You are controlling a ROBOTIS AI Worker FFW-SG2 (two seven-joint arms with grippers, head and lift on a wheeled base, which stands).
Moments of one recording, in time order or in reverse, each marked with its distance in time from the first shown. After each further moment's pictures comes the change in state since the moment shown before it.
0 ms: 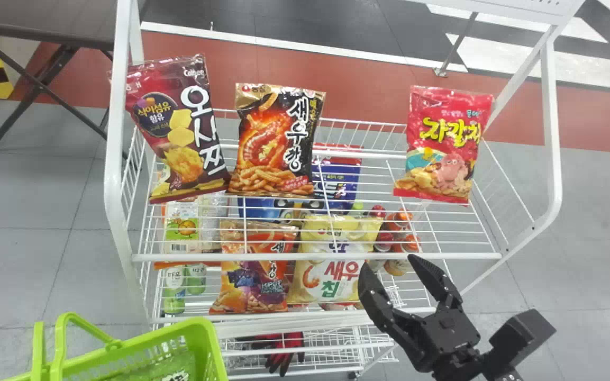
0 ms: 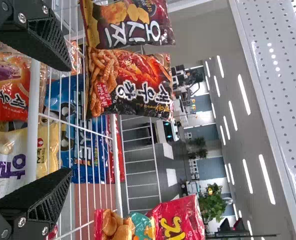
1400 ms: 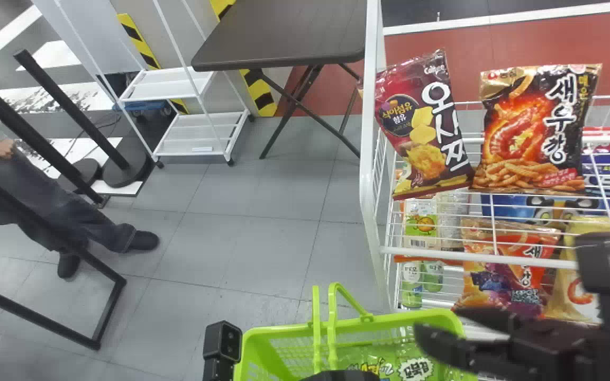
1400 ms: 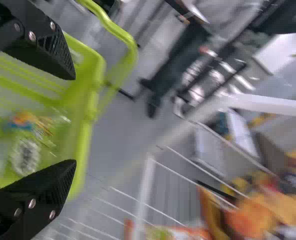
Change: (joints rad) left arm -0.021 0.022 -0.001 -0.022 0.006 0.010 0.021; right arm -0.232 -0.075 0.390 -0.414 0.020 1.169 -0.005
